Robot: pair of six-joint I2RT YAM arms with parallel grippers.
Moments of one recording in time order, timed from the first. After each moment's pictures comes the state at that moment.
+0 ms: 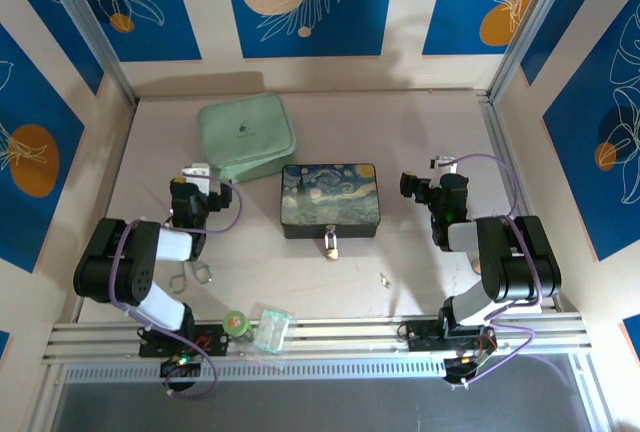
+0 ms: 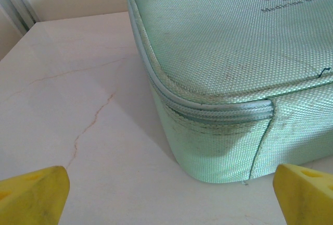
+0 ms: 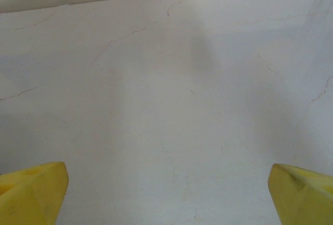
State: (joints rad) left arm -0.09 1.56 0.36 0.86 -0.18 0.05; right arm 0.03 1.53 0.39 0.73 0.00 0.11
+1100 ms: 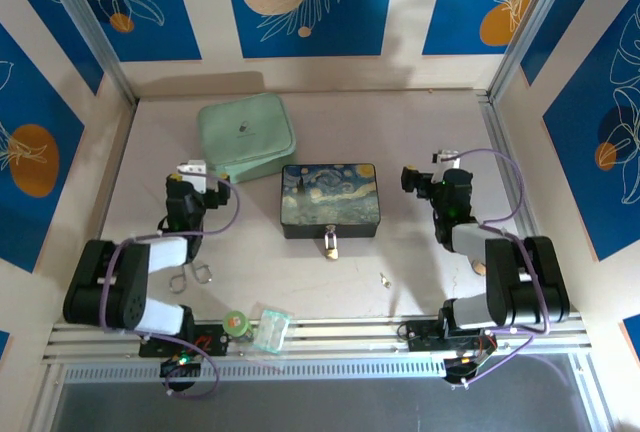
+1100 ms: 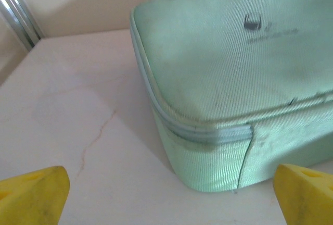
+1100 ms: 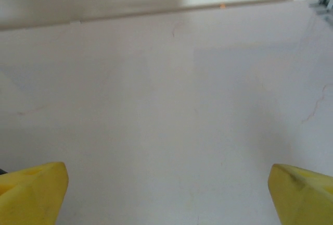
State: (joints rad) left arm -0.09 1.37 0.36 0.73 -0.17 0.05; right arm 0.04 1.35 0.43 0.58 0.00 0.10
